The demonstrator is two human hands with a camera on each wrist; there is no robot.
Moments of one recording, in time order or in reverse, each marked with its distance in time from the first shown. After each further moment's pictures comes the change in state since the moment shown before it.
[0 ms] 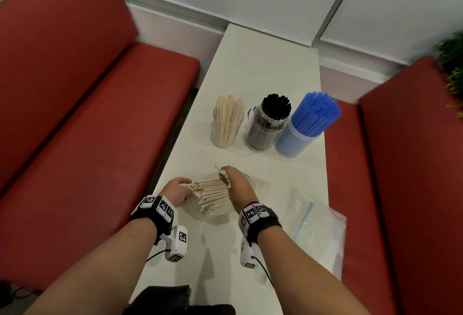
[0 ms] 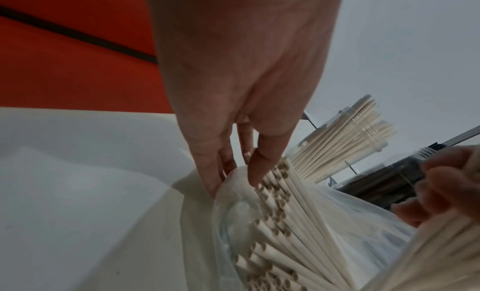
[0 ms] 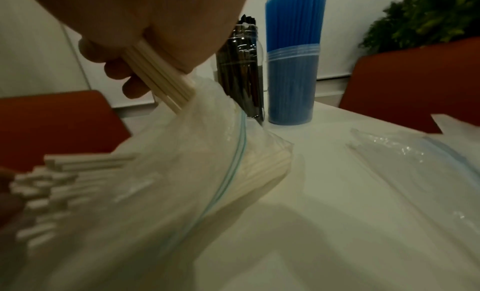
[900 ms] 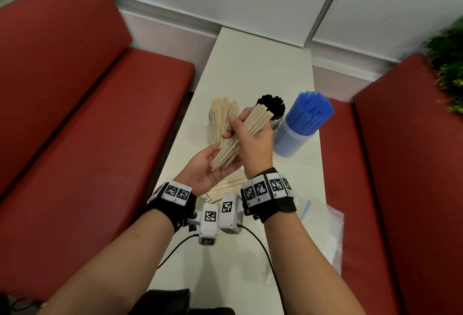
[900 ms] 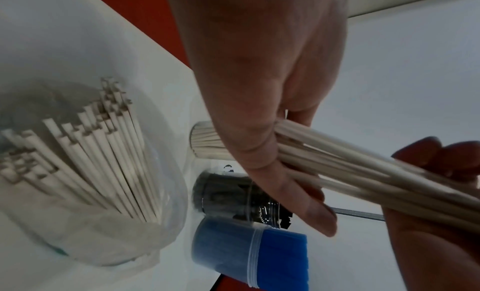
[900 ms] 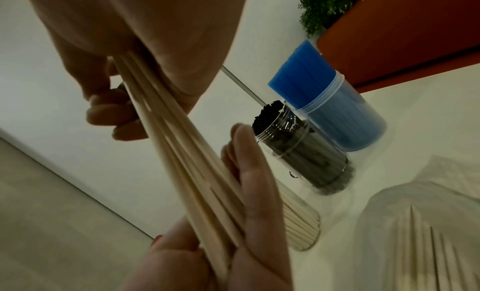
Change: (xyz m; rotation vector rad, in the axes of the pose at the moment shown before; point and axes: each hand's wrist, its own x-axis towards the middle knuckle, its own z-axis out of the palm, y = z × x) left_hand -0.066 0.105 0.053 -0.854 -0.683 0.033; right_hand 0.002 -0.115 -0.104 1.011 0.542 -0.132
